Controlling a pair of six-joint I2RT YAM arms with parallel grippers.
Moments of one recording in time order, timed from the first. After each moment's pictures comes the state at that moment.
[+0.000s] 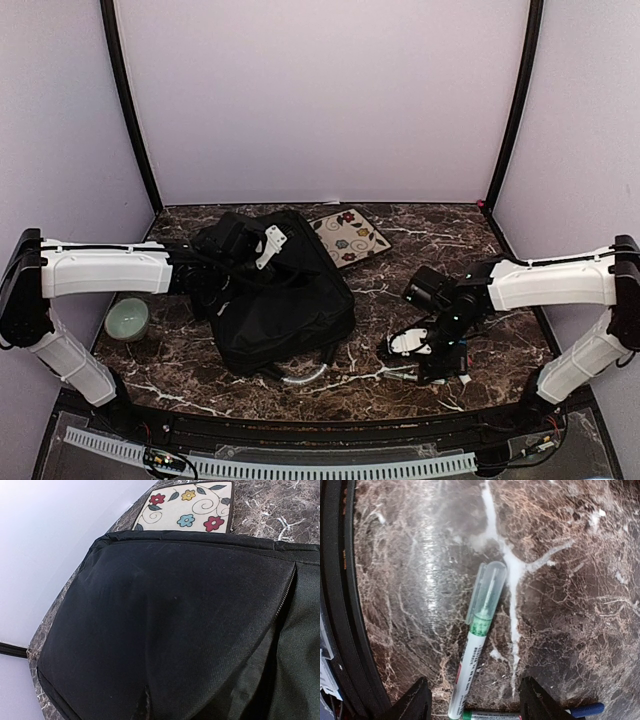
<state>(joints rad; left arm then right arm) -0.86 1.52 1.02 -0.23 -0.44 0.22 0.90 1.43 0.82 -0.85 -0.18 -0.67</state>
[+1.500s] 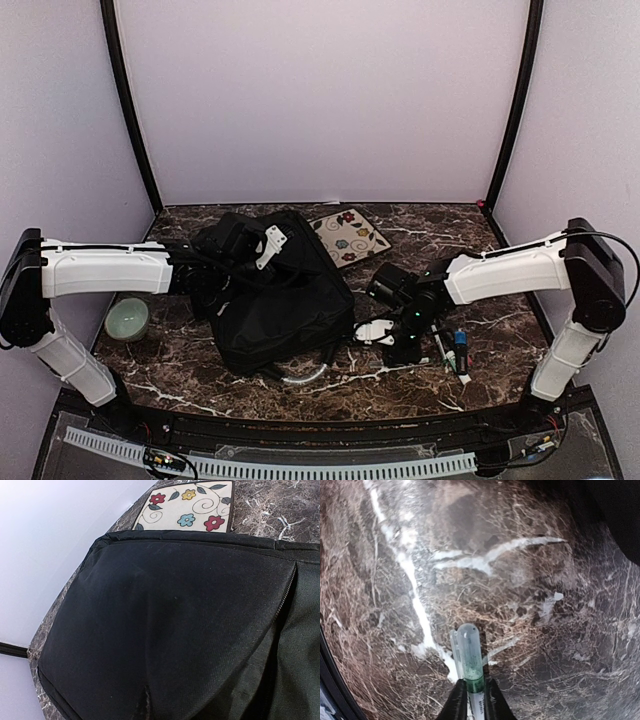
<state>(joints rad) -0.86 1.52 1.02 -0.23 -0.45 0.22 0.96 1.69 1.00 -0.72 -0.13 -0.51</state>
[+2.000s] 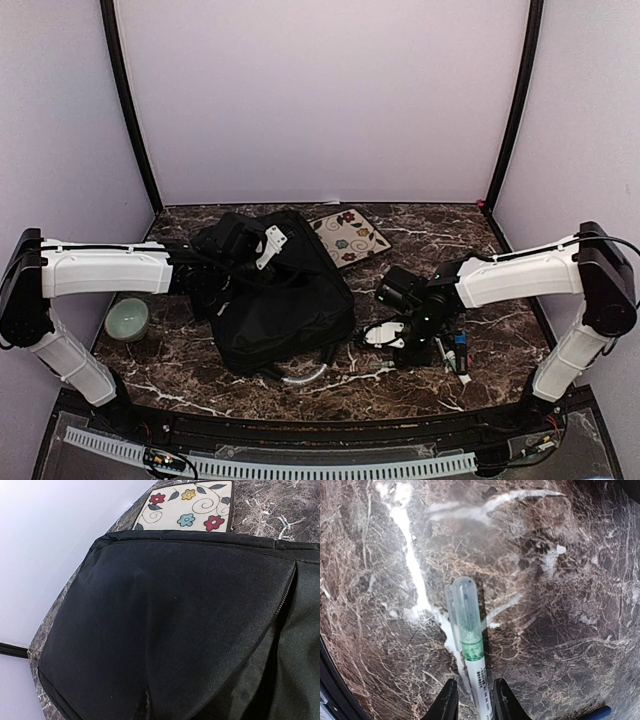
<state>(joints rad) -0.86 1.52 1.02 -0.23 -0.45 0.22 0.96 1.62 0.94 -0.75 -0.07 -0.51</state>
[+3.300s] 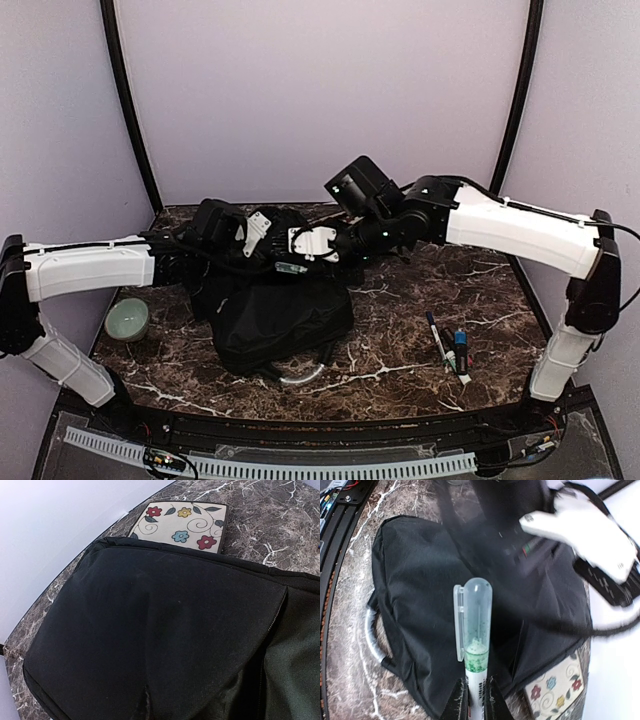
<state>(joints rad) -0.78 1.44 1.01 -0.24 -0.26 0.14 1.04 1.73 1.65 -0.75 -0.11 -0.71</state>
